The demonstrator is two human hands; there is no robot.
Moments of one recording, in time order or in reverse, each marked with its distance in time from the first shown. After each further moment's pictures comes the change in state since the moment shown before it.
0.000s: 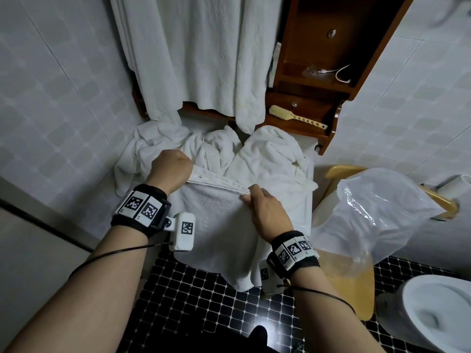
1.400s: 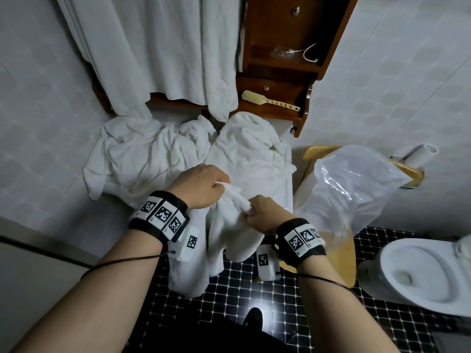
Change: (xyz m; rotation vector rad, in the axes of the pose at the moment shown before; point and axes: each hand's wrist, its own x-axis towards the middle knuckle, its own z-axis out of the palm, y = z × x) left_hand -0.040 0.042 0.068 0.463 -0.445 0.606; right_hand -0.028 0.018 -0.036 -0.081 -0.402 0.298
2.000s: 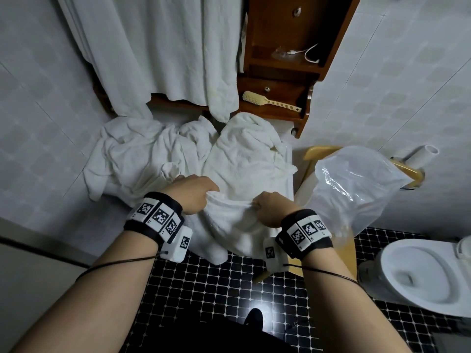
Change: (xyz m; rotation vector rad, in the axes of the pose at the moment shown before) left_hand -0.002 -0.024 0.009 0.155 -0.224 -0.179; right_hand 0.010 0.006 -0.020 -0.241 -0.080 0.010
